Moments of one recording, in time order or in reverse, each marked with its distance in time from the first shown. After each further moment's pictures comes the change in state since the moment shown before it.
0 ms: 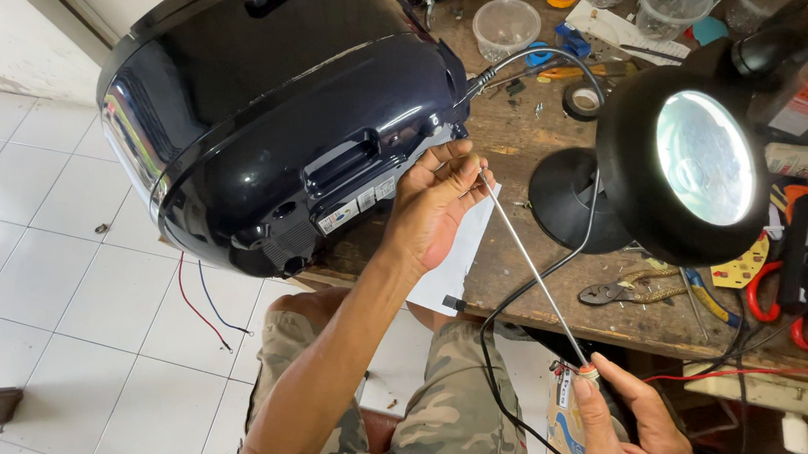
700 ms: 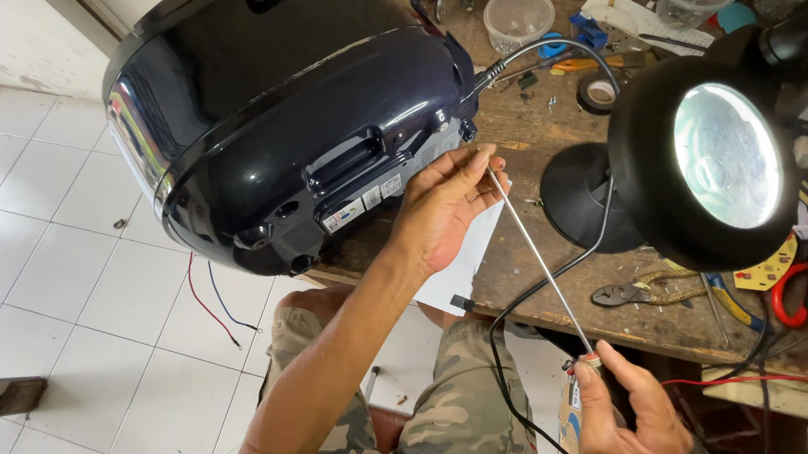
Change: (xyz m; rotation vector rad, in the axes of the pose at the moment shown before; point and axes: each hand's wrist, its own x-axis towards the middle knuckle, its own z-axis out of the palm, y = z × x) left_hand -0.008 0.005 0.013 0.075 0.031 -0.061; right_hand 0.011 0.018 0.019 -0.106 0.105 -0.302
